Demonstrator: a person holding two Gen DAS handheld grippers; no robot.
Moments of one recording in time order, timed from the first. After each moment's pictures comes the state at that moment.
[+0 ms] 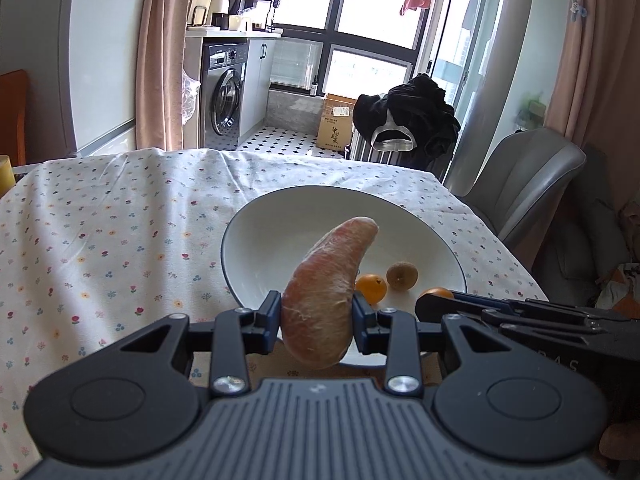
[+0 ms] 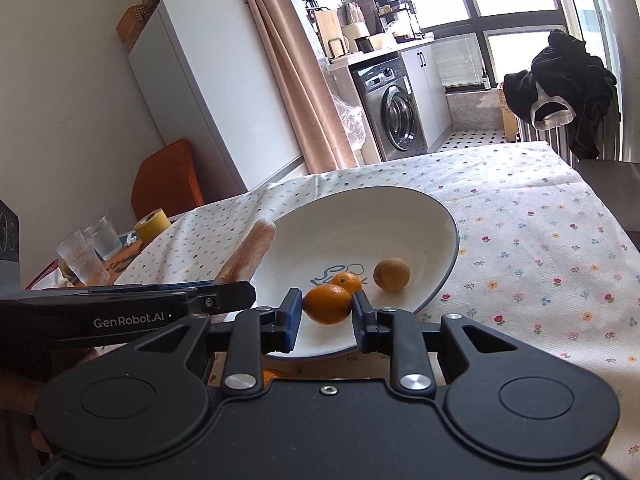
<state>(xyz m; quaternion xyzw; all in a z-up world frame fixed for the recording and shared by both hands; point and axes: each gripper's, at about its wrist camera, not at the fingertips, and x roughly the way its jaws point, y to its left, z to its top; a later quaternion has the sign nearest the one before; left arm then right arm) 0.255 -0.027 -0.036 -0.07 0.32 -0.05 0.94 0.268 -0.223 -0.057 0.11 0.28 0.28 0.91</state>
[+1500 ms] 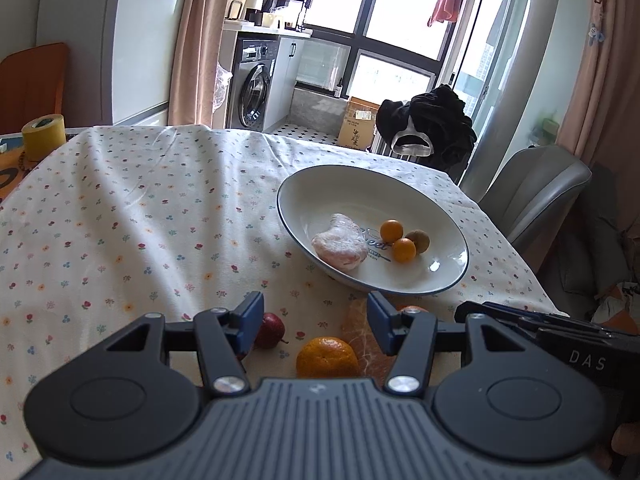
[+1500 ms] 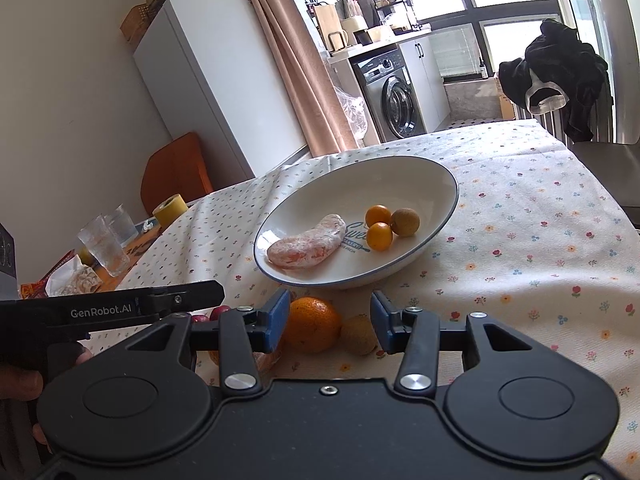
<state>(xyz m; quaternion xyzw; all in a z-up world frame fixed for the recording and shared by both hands) 0.188 0.000 -0.035 -0.11 0.32 -0.02 0.94 0.213 -0.230 -0.057 0.12 0.30 0.29 0.90</state>
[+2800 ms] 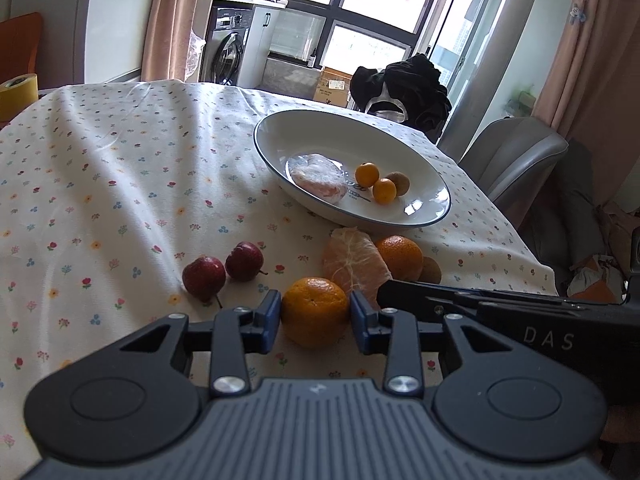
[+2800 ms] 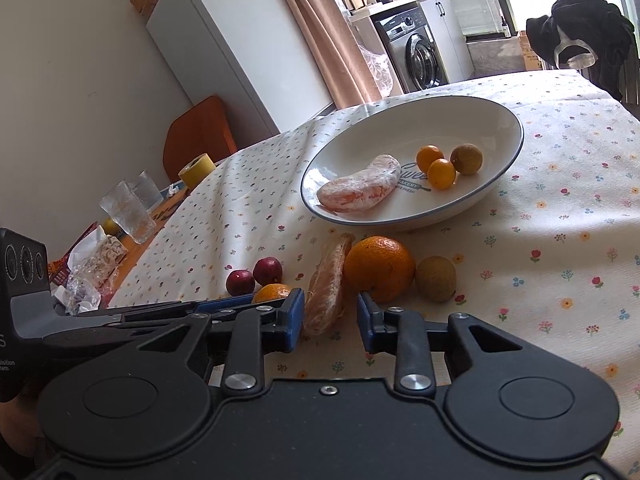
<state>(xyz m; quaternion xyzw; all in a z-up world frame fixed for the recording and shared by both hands) 0.175 -0.001 -0.066 -0.12 0.36 -0.07 0.92 0.206 -0.193 -0.075 0.13 0.35 0.32 0.87</state>
